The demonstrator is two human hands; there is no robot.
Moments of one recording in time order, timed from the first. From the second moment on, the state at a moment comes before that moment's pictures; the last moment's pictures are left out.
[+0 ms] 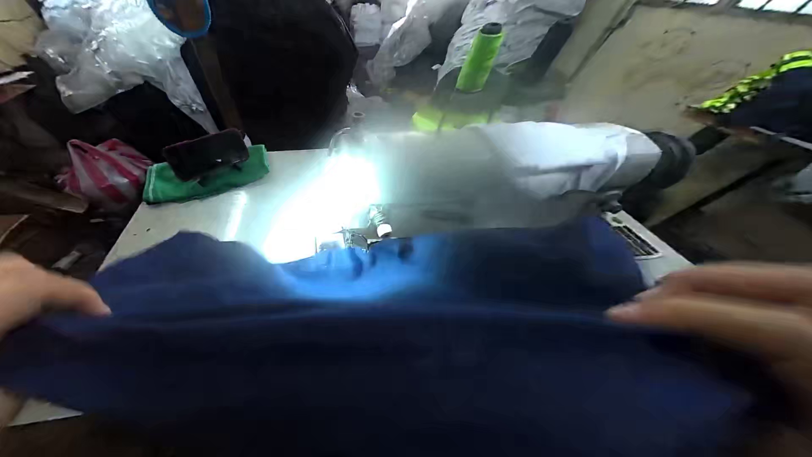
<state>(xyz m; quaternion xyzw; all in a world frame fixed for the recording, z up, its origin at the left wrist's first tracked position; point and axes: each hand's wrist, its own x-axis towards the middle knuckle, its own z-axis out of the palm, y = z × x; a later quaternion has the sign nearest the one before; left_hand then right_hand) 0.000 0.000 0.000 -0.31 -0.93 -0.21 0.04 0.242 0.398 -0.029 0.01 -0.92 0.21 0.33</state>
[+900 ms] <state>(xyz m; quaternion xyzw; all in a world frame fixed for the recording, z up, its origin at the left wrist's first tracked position) -0.054 -0.031 -0.218 -0.18 -0.98 -0.10 0.03 0.142 0.334 -0.201 -0.03 -0.99 0.09 0.07</state>
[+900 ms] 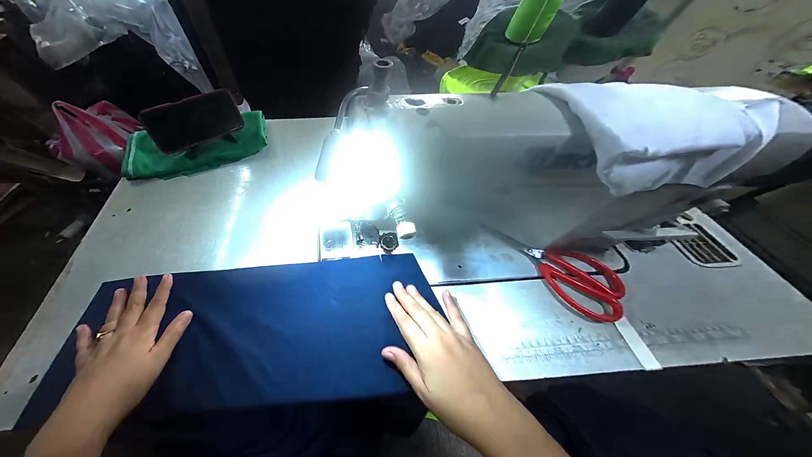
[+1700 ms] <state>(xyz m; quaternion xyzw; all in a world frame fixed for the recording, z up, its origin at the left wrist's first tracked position) -0.005 -0.007 -0.204 -0.20 -0.95 -0.21 0.09 0.311 0.386 -0.351 -0.61 -0.45 0.64 -0.13</state>
